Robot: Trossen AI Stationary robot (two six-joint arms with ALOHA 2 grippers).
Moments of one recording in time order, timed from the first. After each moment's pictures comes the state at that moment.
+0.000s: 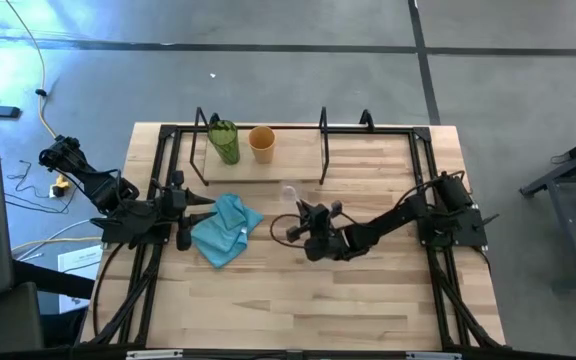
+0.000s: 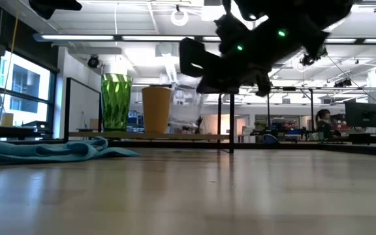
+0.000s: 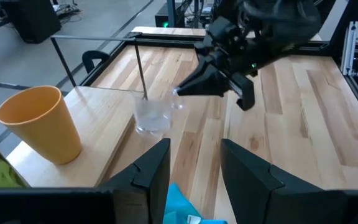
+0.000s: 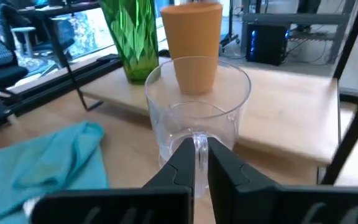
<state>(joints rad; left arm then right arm) -0.50 0.69 0.75 -0.64 -0.79 -0.37 0.29 1.92 1.01 0.33 1.17 0.68</state>
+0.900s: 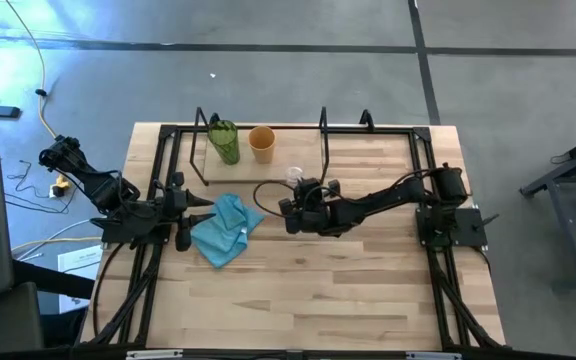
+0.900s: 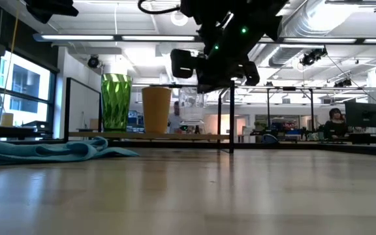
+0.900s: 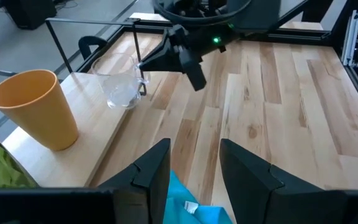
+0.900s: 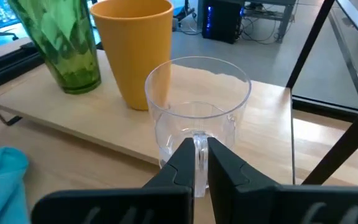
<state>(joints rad) -0.50 0.69 0.75 -0.69 -0.77 -0.43 0.12 1.92 1.26 -0.25 1.11 0.89</state>
